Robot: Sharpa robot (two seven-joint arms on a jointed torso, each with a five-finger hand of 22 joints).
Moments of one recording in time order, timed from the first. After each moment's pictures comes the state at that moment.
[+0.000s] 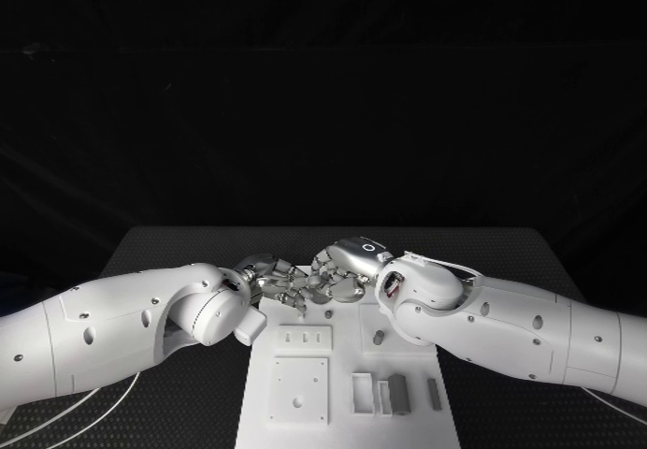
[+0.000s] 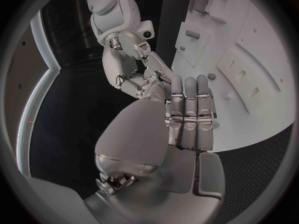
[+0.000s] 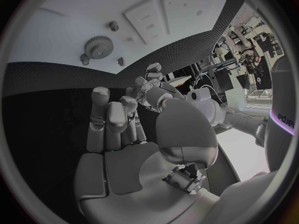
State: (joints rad) left arm 1.33 -0.73 -0.19 1.49 -0.24 -0.29 -0.13; left_hand 1.56 0.07 0.03 0.29 0.05 1.00 0.12 0.41 0.36 1.29 0.03 0.29 0.36 1.13 0.03 0.38 0.98 0.02 1.06 -0.07 0.21 0.80; right arm 1.19 -0.59 -0.04 1.45 -1.67 -0.35 -0.17; right_hand 1.08 -0.09 0.63 -0.26 0.05 0.95 0.08 0.33 0.56 1.08 -0.01 1.10 1.10 1.26 -0.11 1.42 0.88 0.25 1.18 -0.03 0.88 1.31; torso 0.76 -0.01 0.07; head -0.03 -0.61
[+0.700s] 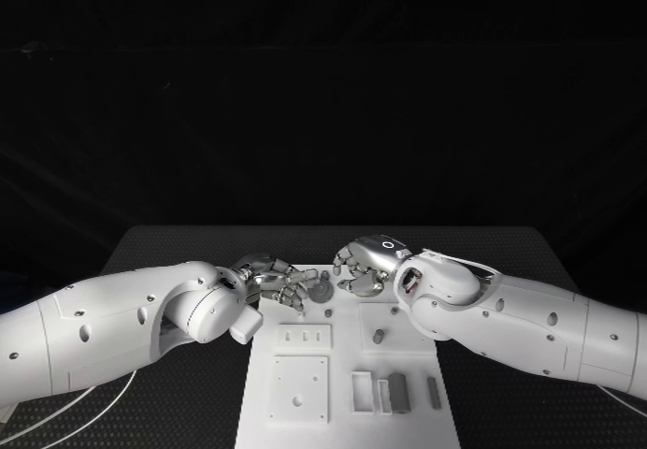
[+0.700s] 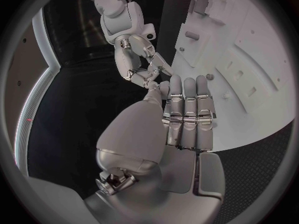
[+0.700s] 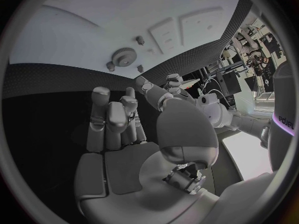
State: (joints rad) left arm 1.33 -0.74 -0.19 1.48 -0.24 -0.25 -0.15; left_hand 1.47 0.16 0.00 0.29 0.05 1.00 0.13 0.41 0.46 1.28 0.02 0.33 0.44 1.12 0.01 0.42 1.01 0.02 1.05 -0.08 0.21 0.85; right arm 1.19 -0.65 -0.04 1.41 -1.68 -0.34 -0.17; right_hand 1.06 -0.10 0.63 -0.26 0.05 0.95 0.09 0.32 0.56 1.08 -0.01 1.10 1.10 1.26 -0.11 1.42 0.88 0.25 1.18 -0.03 0.88 1.31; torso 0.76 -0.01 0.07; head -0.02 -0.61
